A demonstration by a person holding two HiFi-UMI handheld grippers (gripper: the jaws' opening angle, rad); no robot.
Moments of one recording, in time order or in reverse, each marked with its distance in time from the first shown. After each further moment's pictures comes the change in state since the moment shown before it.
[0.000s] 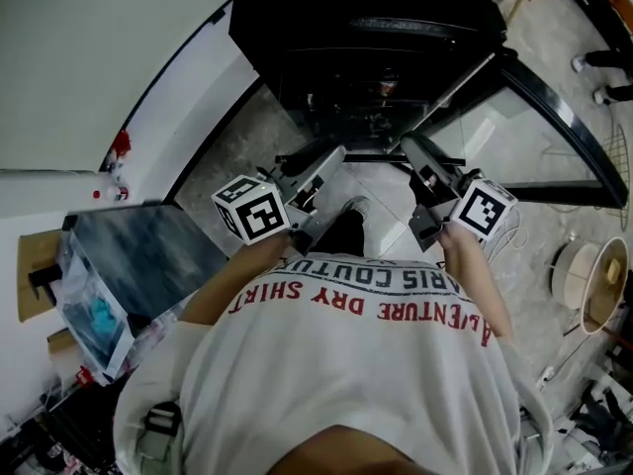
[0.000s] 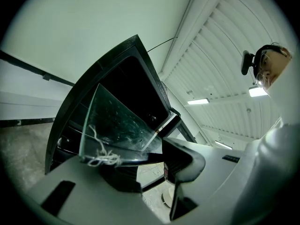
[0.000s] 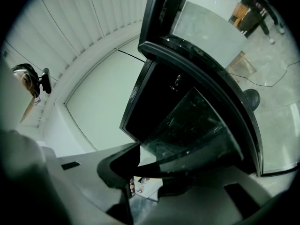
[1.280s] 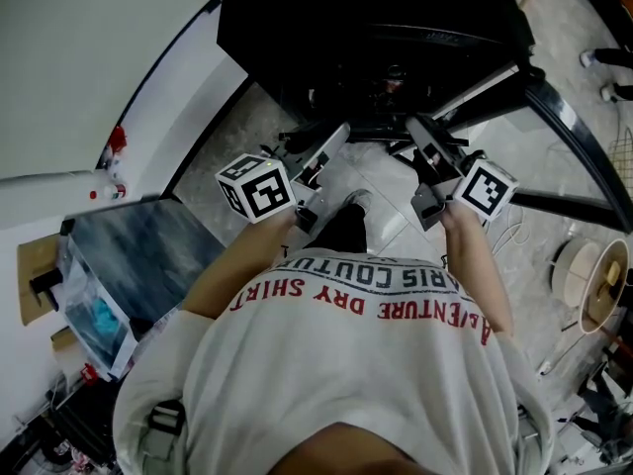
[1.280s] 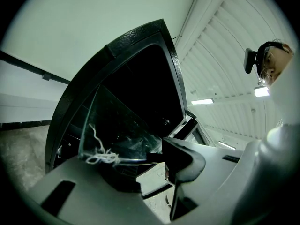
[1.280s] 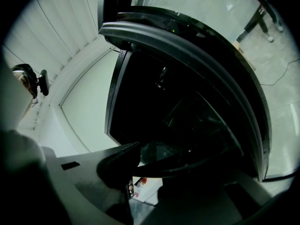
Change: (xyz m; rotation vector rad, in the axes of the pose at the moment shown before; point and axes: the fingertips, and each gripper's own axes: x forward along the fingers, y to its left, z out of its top) left arm 0.039 0.052 0.022 -0.004 0.000 0.029; right arm 0.042 -0.054 0.016 0.048 -0.011 -0.036
